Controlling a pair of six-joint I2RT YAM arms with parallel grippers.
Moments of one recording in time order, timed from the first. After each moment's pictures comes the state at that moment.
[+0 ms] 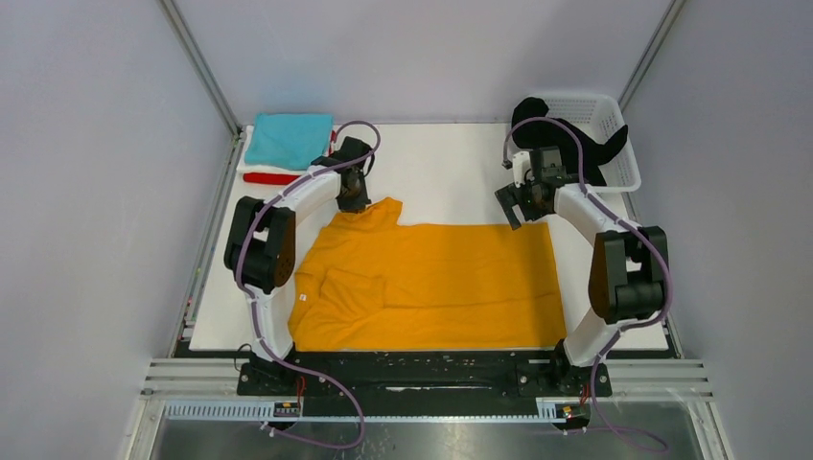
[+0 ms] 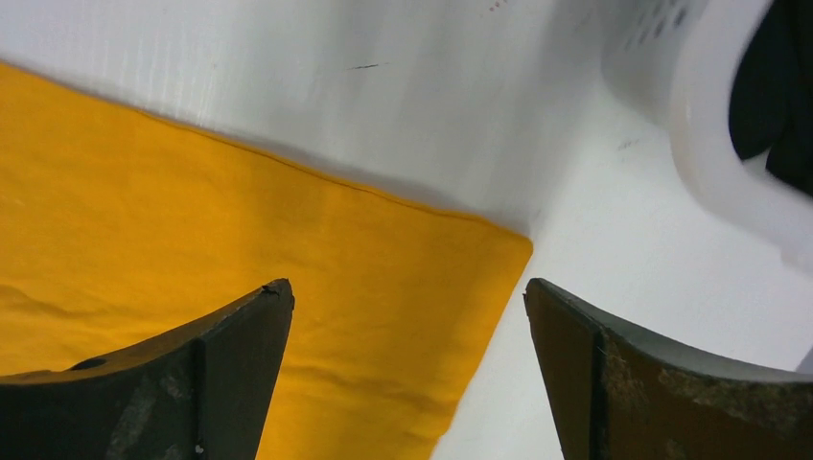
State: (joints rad) left arm -0.35 1.98 1.50 -0.63 -0.16 -0.50; right arm 0.13 1.68 1.15 -0.50 -0.01 -0.32
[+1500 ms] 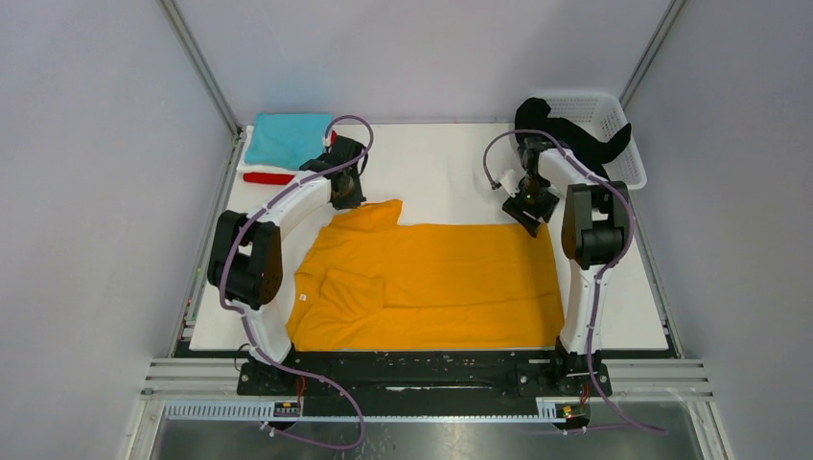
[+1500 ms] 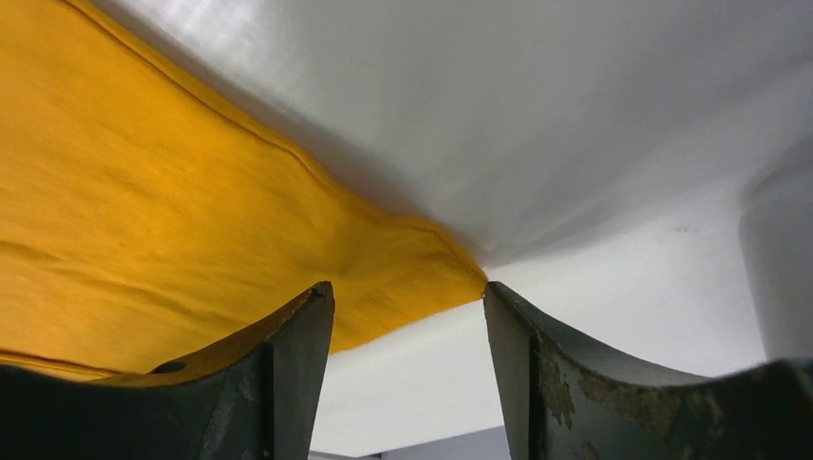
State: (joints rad) left arm -0.35 1.83 1.40 -0.59 -0.18 -0.50; right arm 0.09 2.17 1.67 -1.09 0.08 -0.75
